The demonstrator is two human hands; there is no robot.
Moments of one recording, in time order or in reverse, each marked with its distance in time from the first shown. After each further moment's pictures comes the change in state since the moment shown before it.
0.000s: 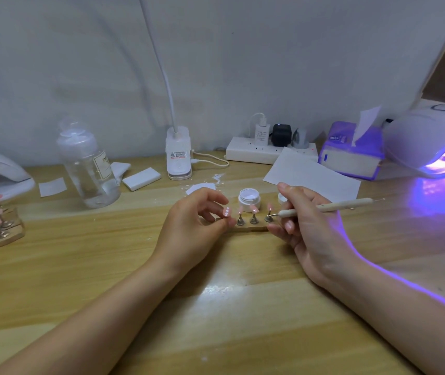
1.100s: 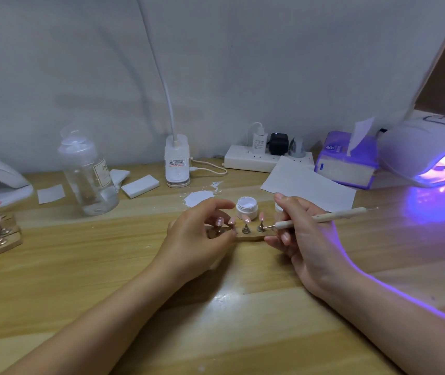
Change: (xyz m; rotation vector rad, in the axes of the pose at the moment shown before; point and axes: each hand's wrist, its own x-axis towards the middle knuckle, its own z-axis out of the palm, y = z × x) left_hand -0.002 0.009 0.001 0.117 -0.077 -0.034; right_hand 0.000 0.001 -0.001 -0.023 -0.030 -0.006
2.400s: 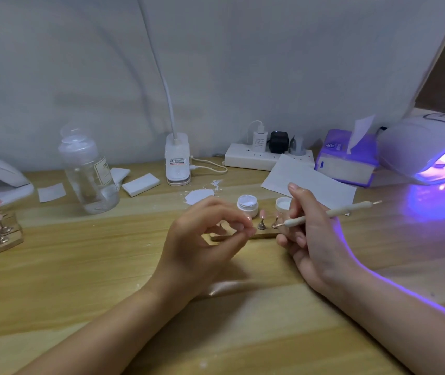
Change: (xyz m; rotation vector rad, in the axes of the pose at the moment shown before) left_hand -0.017 0.008 0.001 -0.185 0.129 0.482; right_hand -0.003 -0.006 -0.002 0.050 0.009 0.020
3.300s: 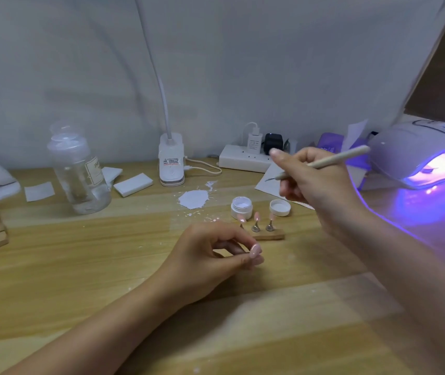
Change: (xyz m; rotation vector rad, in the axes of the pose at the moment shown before) left_hand -0.002 -0.003 0.006 -0.324 -0.278 -0.300; right_hand 0.041 -0.041 0.002 -0.490 -0.077 -0.339
